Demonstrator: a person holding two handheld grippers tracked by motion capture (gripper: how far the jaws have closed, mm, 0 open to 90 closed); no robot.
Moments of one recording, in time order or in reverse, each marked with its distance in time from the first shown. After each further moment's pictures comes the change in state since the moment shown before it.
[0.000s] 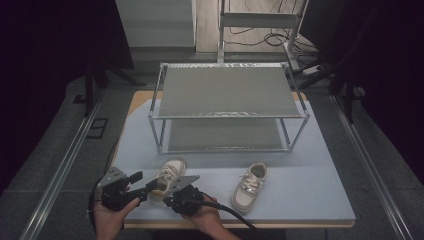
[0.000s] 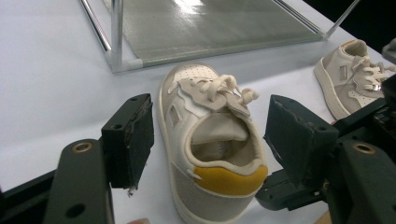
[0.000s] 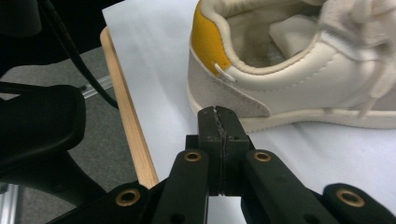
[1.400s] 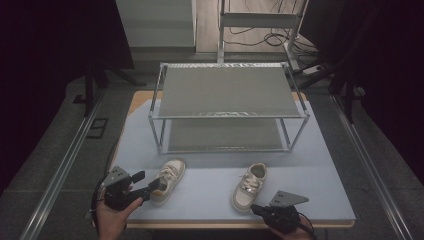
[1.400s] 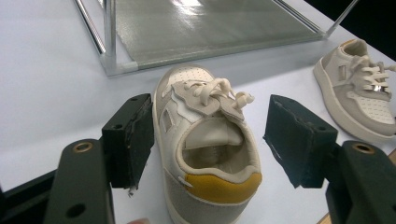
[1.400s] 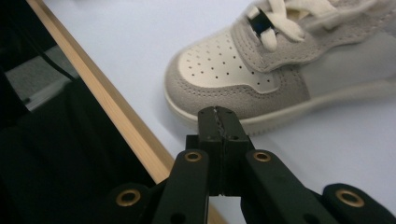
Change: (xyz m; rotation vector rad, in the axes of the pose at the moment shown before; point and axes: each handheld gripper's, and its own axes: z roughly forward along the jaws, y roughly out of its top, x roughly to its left) left arm -0.007 0.002 0.005 0.003 0.005 0.008; right arm -0.061 -0.153 -0.184 -0.080 -0.226 0.155
